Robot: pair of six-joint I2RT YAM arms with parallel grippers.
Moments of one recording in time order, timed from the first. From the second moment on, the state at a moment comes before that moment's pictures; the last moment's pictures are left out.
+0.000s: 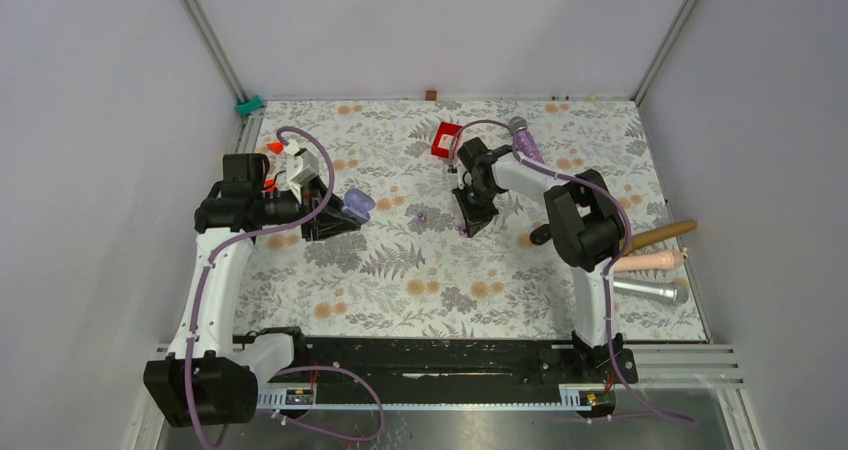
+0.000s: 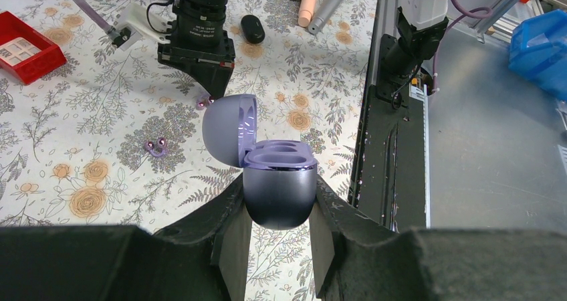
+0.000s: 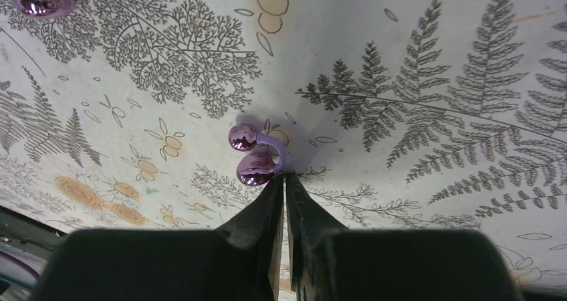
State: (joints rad) left arm 0.06 1.06 1.05 -0.89 1.35 0.64; right arm 0.52 2.09 1.51 -0.83 -0.22 0.13
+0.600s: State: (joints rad) left arm 0.06 1.06 1.05 -0.89 1.35 0.64; right arm 0.50 2.09 1.51 -0.86 -0.26 0.12
